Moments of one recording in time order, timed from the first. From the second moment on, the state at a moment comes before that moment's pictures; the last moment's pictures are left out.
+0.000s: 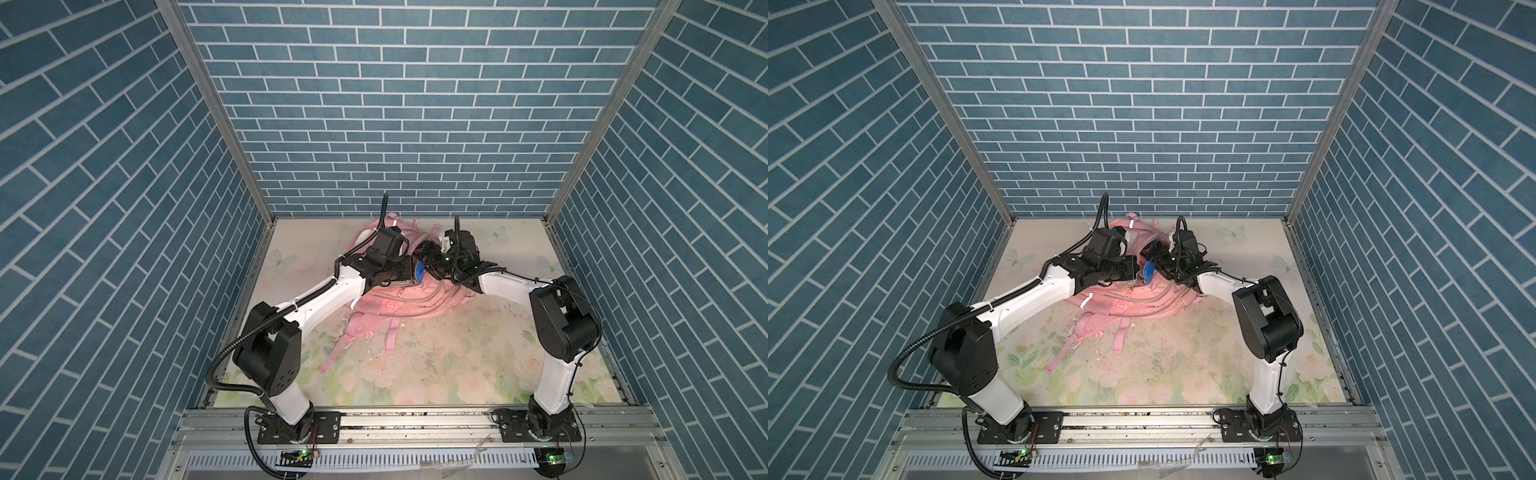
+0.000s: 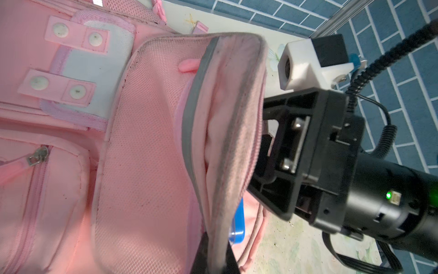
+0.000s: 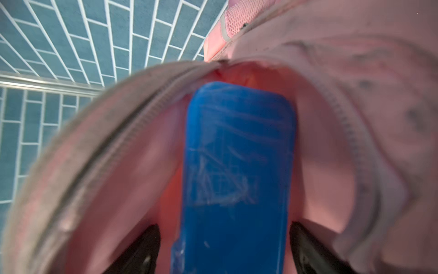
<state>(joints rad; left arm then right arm) -0.62 1.67 1.33 -0.40 0.12 -0.57 0.54 1.88 1.21 0.15 -0.40 1.03</state>
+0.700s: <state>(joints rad) -0.61 1.67 1.33 -0.42 0.18 -0.57 0.54 1.82 1.25 0.00 -0.34 0.67</state>
